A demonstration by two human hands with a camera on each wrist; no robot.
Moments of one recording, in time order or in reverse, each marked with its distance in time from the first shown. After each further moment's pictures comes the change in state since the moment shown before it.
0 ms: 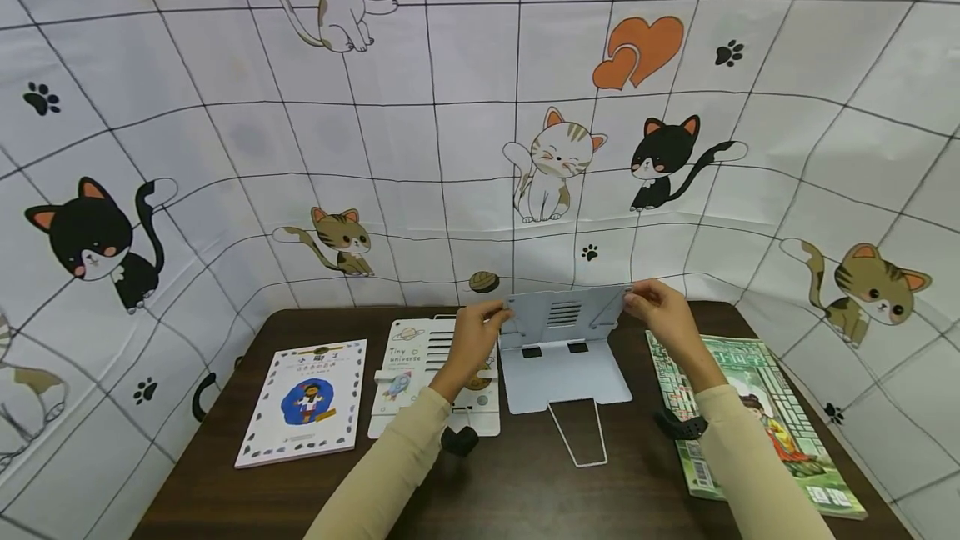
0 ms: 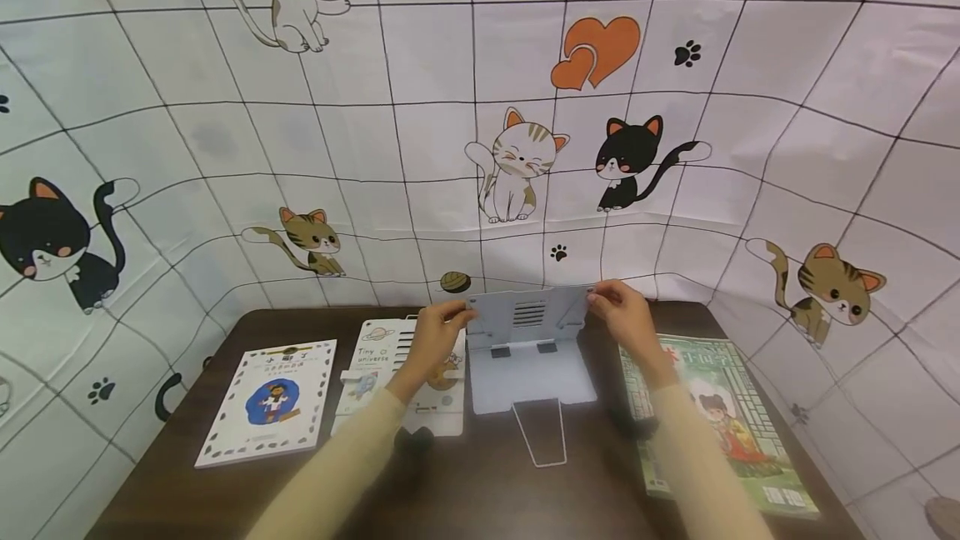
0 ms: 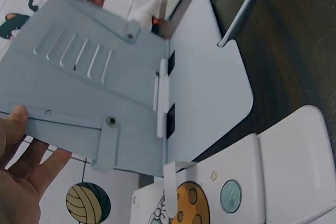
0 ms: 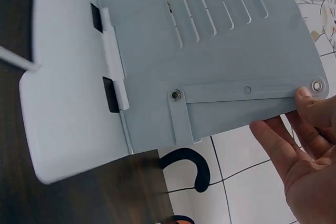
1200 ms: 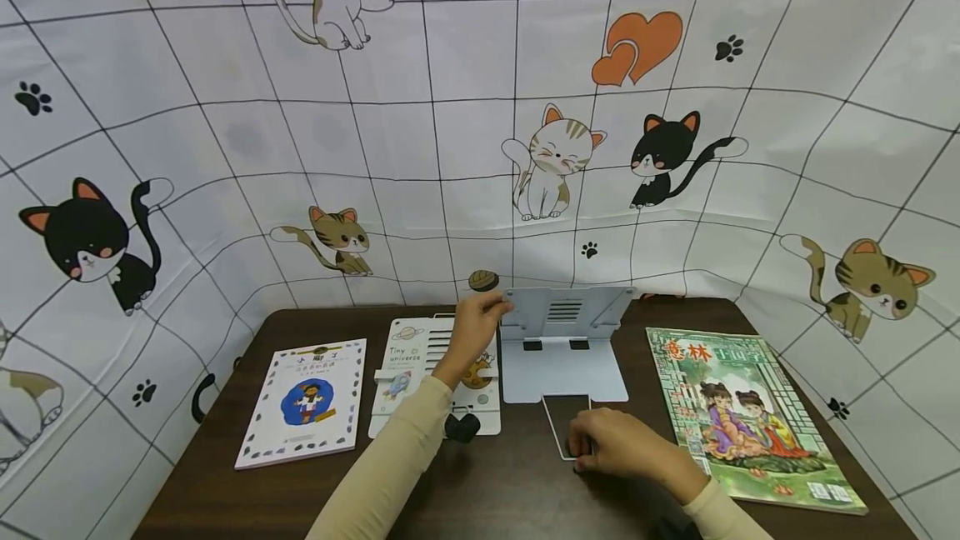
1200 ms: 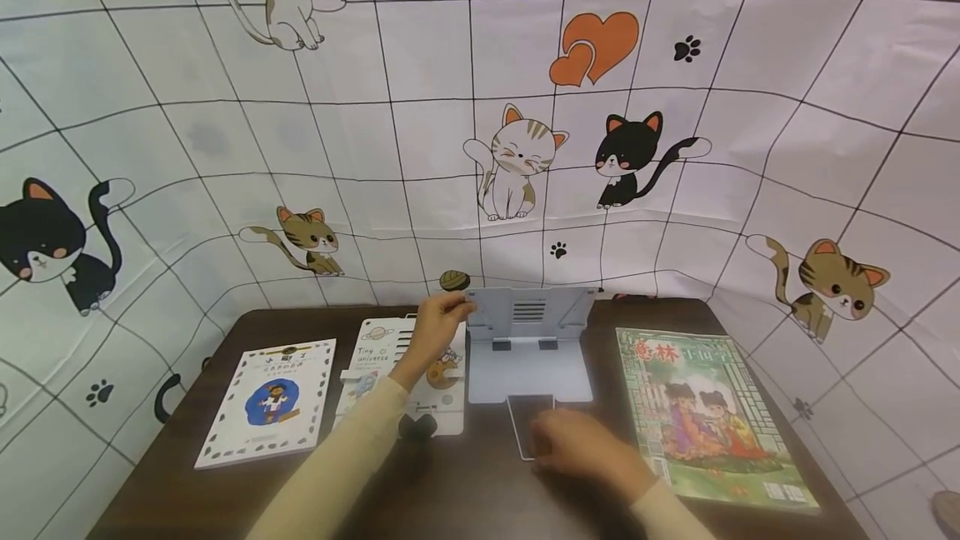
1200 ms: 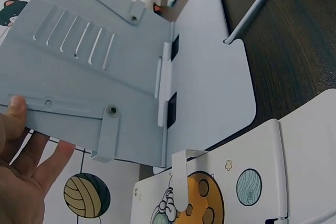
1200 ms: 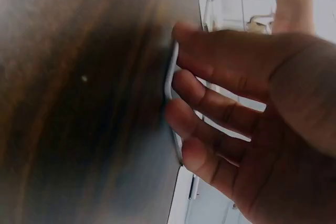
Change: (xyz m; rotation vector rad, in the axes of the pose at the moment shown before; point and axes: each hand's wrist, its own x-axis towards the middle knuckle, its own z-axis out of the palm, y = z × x) left_hand 0.013 -0.006 0.000 -0.092 -0.024 -0.074; right_hand -0.116 0.018 0.080 -0.655 -0.656 -0.320
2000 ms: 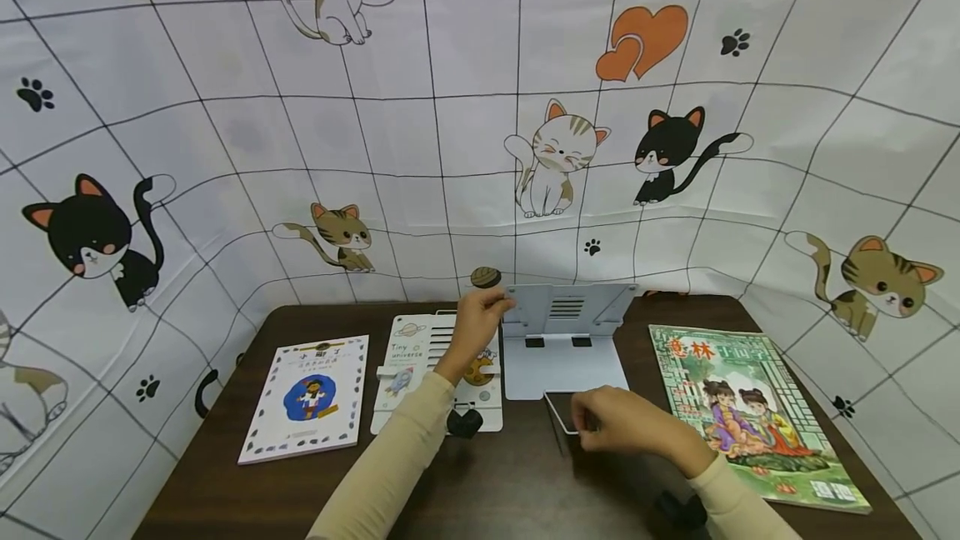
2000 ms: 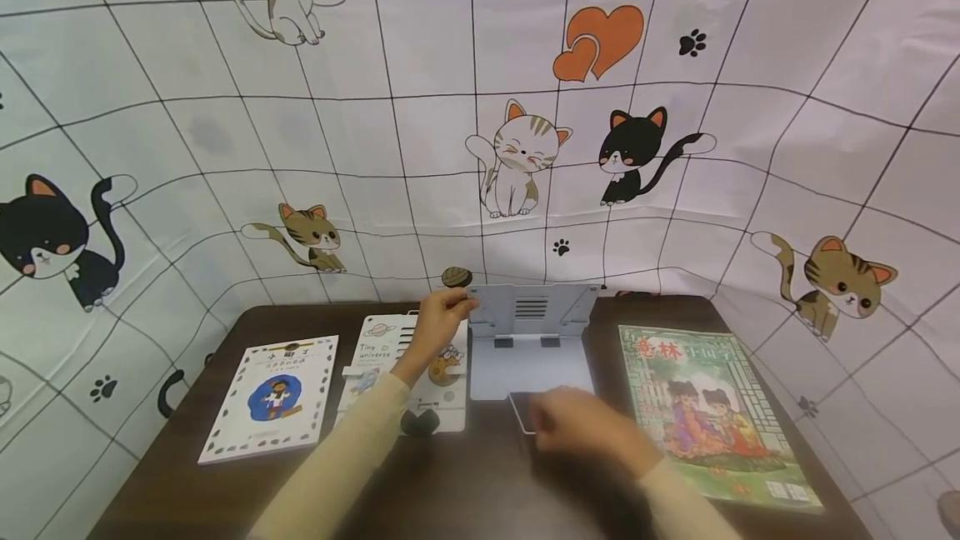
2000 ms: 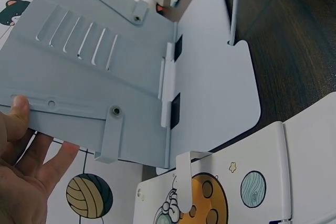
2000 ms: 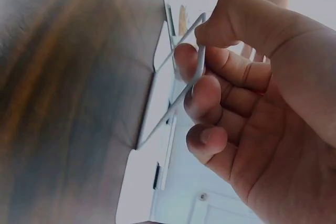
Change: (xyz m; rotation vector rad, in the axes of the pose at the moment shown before) left_hand 0.002 0.002 -0.001 0.010 -0.013 0.025; right_hand 0.011 -0.003 -0.030 0.020 -0.027 -0.006
